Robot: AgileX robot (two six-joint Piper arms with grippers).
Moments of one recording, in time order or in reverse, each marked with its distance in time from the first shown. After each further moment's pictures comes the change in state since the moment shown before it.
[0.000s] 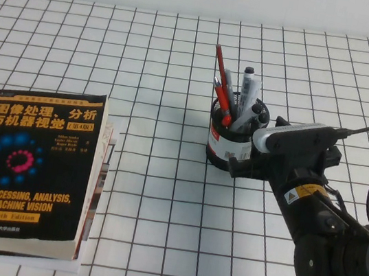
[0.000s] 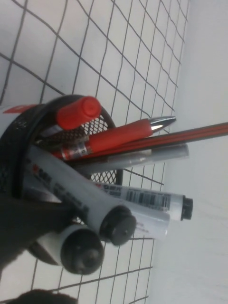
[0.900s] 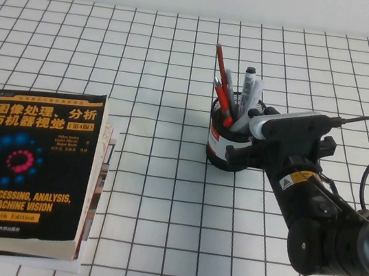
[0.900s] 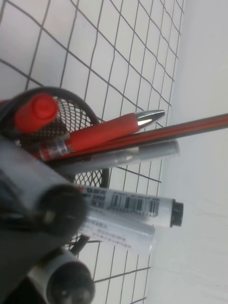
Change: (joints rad) right arm -0.021 0.039 -0.080 0.015 0.038 -0.016; left arm 0.000 0.000 0.000 0.000 0.000 0.000
